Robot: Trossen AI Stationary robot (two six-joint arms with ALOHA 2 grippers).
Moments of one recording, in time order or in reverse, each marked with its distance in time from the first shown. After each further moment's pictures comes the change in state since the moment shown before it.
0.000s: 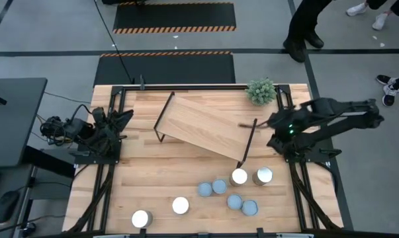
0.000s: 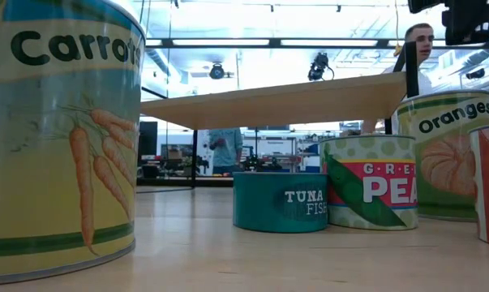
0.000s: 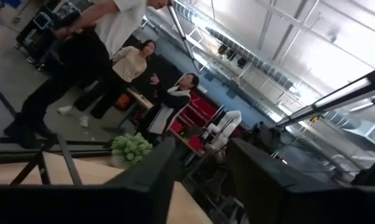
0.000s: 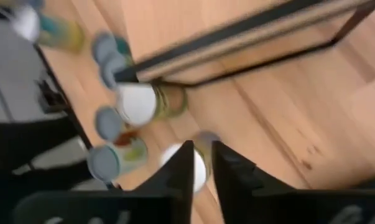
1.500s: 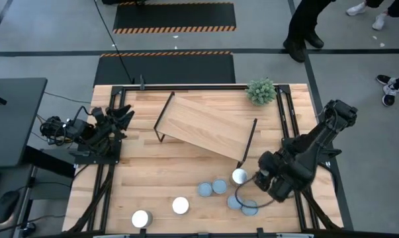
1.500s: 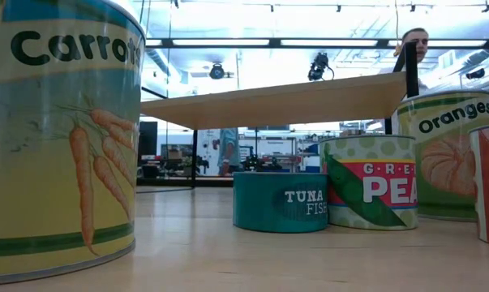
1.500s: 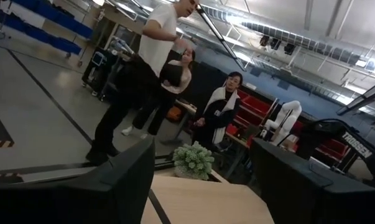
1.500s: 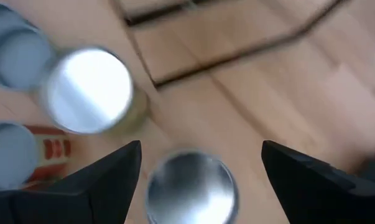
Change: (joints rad) left arm 0.000 0.001 0.000 -0.050 -0.165 0.214; right arm 0.723 0.516 -0.001 0.001 0.637 0.740
